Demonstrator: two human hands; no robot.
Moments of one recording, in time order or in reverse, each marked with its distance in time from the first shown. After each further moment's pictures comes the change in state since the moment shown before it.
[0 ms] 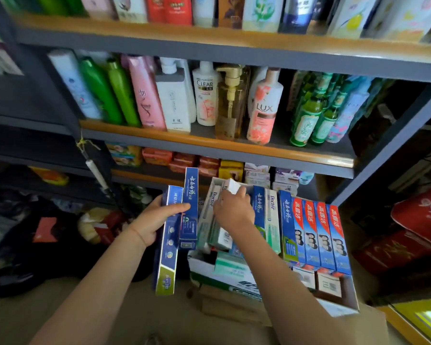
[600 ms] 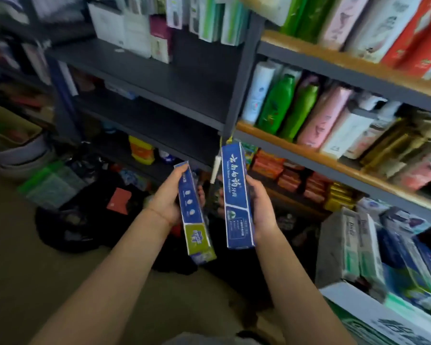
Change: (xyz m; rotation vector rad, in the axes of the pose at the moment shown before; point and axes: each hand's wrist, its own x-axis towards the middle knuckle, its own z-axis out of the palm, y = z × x) left_hand -0.081 0.031 -0.382 -0.691 0.150 -0.008; right_hand -0.092 -0.374 0.123 1.586 -0.556 0.087
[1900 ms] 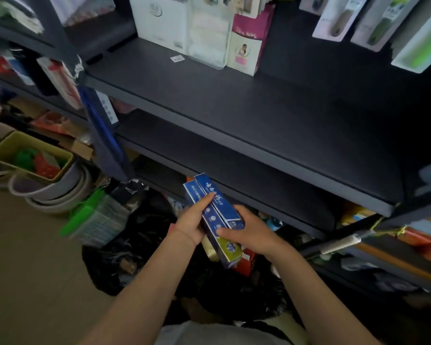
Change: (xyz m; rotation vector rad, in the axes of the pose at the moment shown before) left_hand 0.337 0.260 -0.223 0.046 0.148 -0.216; right_hand 0.409 0.074 0.254 -0.926 -0.047 0.119
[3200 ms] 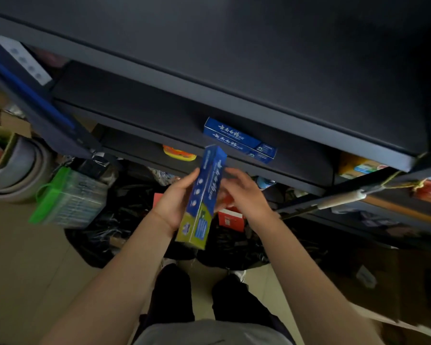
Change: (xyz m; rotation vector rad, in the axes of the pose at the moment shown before) left_hand 0.064 -0.008 -0.016 0.059 -0.349 -0.316; right_hand 0.069 0.048 0.003 0.308 0.278 0.093
